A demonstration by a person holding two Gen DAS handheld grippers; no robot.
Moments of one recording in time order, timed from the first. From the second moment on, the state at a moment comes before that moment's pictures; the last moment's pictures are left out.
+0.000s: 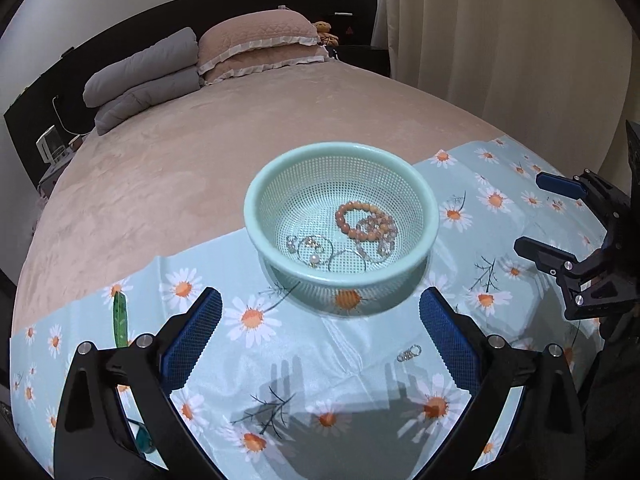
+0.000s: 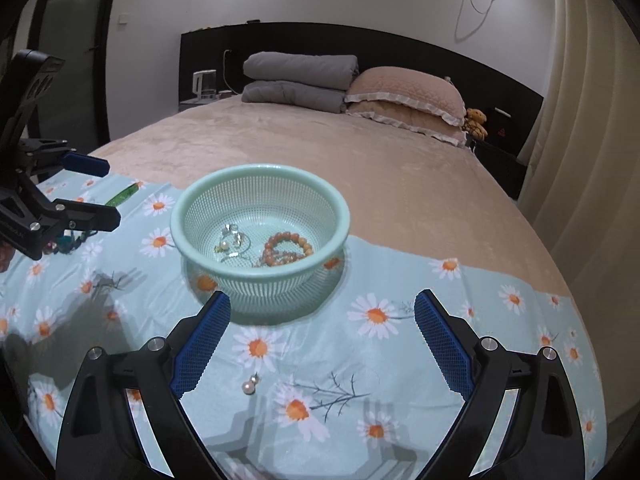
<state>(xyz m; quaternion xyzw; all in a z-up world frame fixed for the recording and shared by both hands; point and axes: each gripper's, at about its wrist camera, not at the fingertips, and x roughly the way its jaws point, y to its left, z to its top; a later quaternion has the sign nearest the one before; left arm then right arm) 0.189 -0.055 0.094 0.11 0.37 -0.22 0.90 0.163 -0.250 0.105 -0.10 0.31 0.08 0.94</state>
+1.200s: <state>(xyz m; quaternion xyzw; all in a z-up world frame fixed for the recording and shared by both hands) 0.180 -0.094 -0.023 0.07 0.42 -0.33 0.84 0.168 -0.217 -0.010 -0.06 0.42 0.09 0.90</state>
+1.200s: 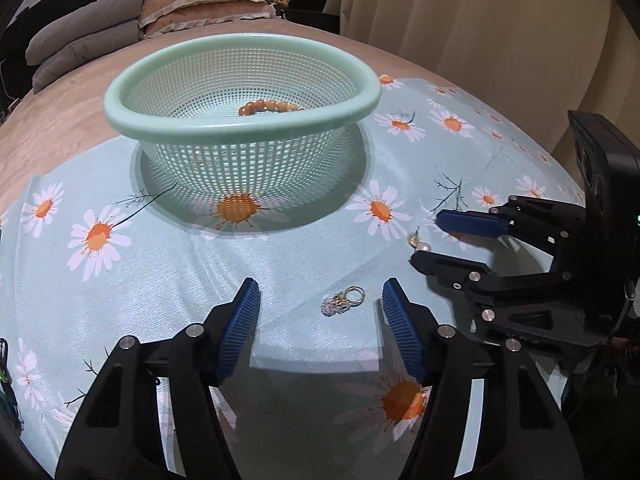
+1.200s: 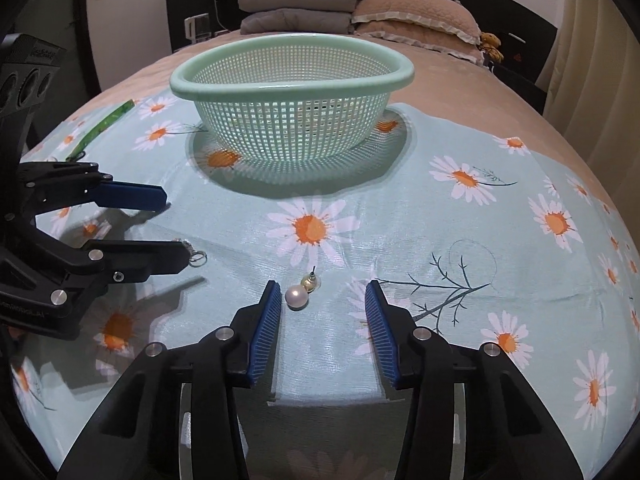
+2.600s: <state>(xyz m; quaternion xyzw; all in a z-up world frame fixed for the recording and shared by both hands) 0.117 -0.055 -0.013 0.16 0.48 -0.24 0.83 0.110 -0.223 -0.004 -0.05 0.47 0.06 0.88</state>
